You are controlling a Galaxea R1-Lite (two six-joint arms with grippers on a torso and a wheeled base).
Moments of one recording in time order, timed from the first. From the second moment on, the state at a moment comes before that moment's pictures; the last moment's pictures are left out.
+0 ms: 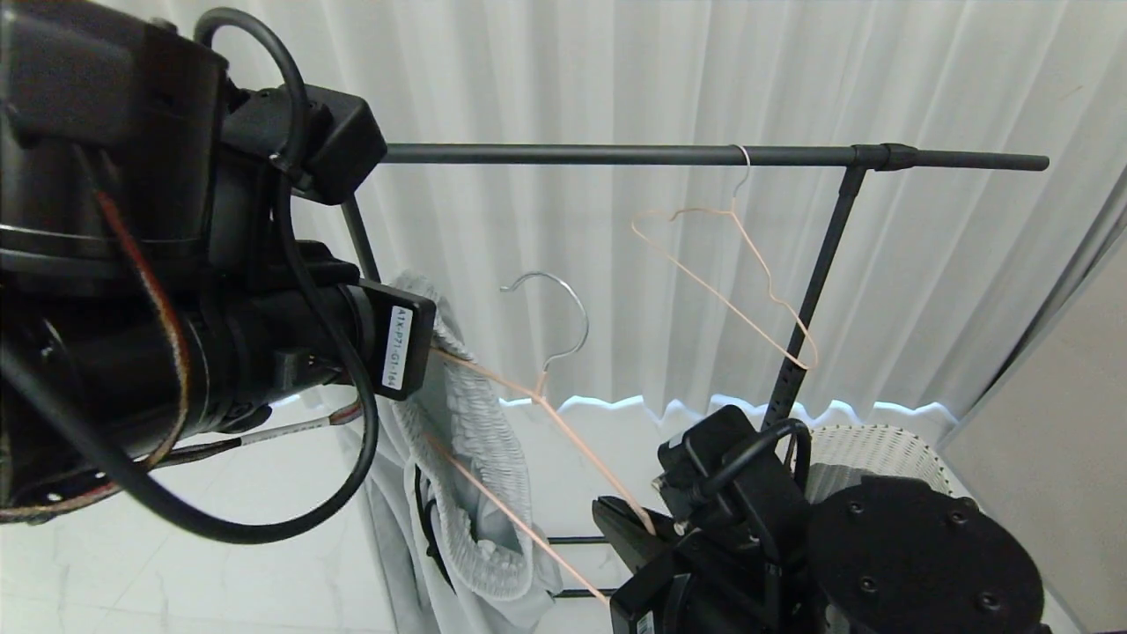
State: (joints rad) left arm -0.78 1.40 -1.18 0.20 0.51 0.01; right arm 1.27 1.72 -0.69 -0.79 -0.45 0.24
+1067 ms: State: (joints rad) left arm -0.91 1.33 -1.05 0.20 0.49 -0.02; right arm 1.24 1.76 -0.74 -0.91 -0.44 0.20
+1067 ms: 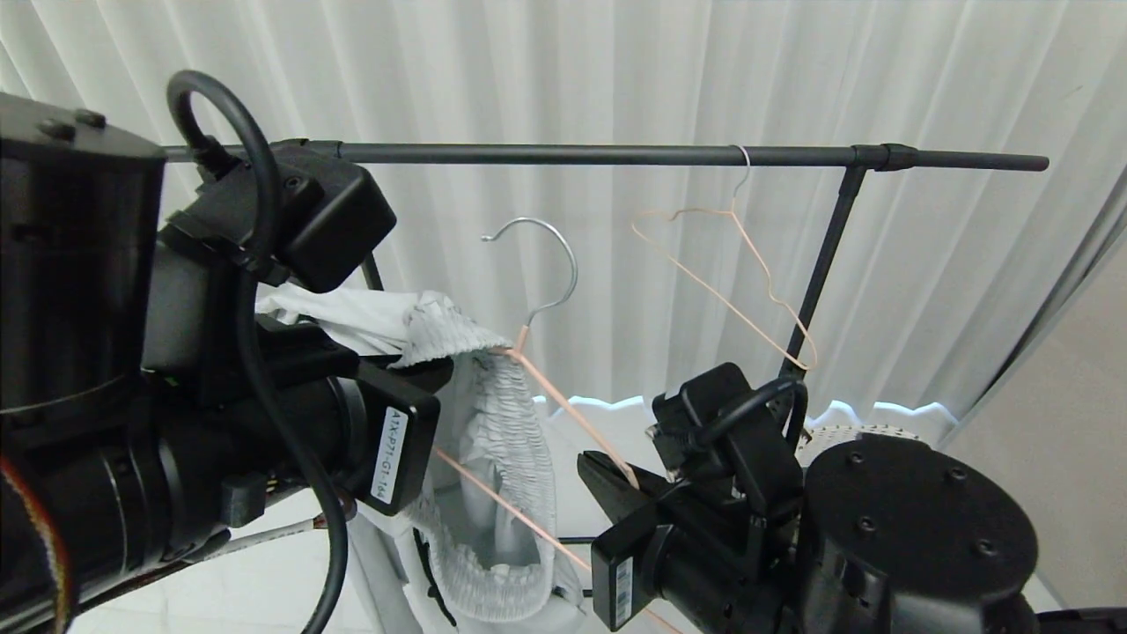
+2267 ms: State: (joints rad) left arm -0.97 1.38 -1.05 0.10 0.49 -0.01; right arm 1.18 1.70 -0.75 -0.91 -0.44 0.15
